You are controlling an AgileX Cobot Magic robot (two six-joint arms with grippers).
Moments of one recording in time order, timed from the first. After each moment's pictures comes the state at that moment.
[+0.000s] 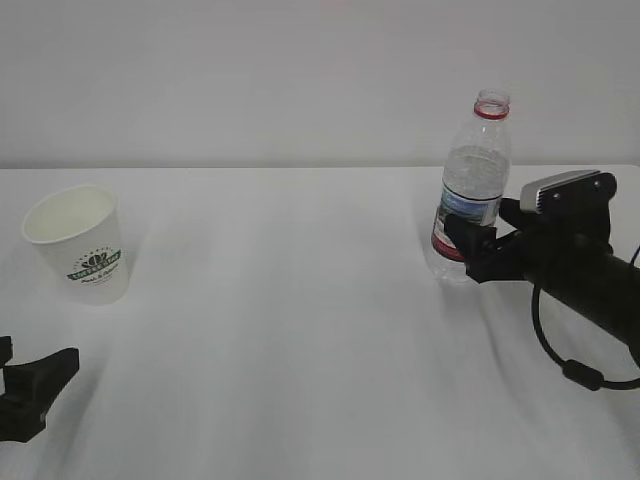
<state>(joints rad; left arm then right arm) -0.19 1.69 -0.01 0.08 -1.15 -0.12 0.08 2.07 -0.63 -0.34 -1.15 0.07</state>
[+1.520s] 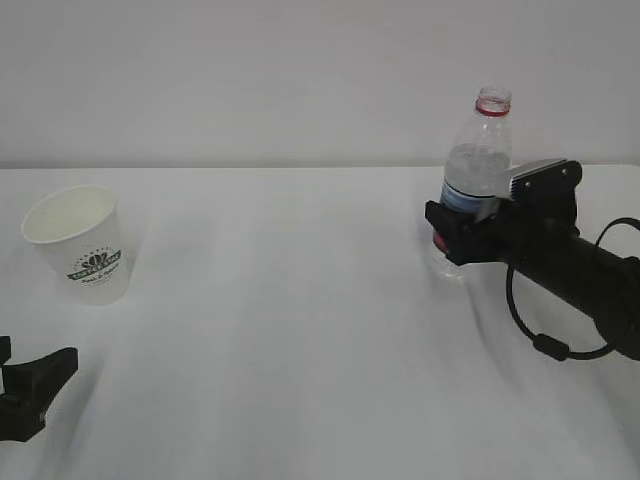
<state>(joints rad) -0.19 1.69 -0.01 0.07 -1.15 -0.11 0.08 2.18 -0.81 -0.40 -1.13 0.10</state>
